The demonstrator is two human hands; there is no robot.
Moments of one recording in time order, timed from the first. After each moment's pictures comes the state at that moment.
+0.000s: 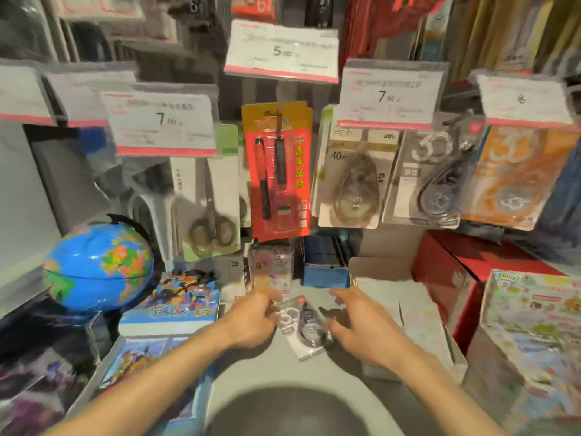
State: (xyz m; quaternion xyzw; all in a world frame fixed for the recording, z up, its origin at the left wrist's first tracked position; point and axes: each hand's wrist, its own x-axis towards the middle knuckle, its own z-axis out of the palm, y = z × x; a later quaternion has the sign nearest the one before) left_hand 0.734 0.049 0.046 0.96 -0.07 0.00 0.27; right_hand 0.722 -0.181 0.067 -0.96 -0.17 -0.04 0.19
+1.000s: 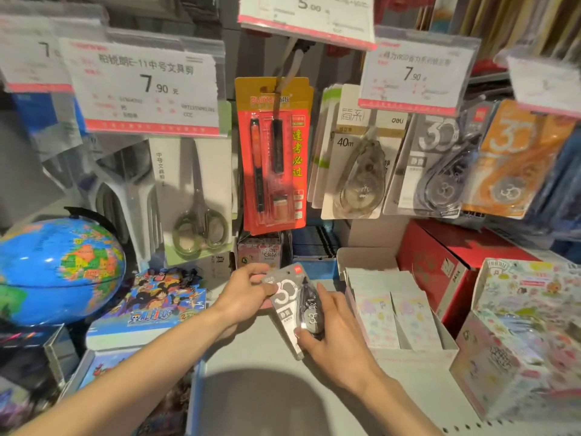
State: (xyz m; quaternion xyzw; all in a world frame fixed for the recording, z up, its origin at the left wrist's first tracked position) left_hand 0.763 0.045 0.054 0.74 0.04 -0.04 0.67; right_hand 0.709 -0.137 0.027 -0.95 -0.10 -0.09 0.30
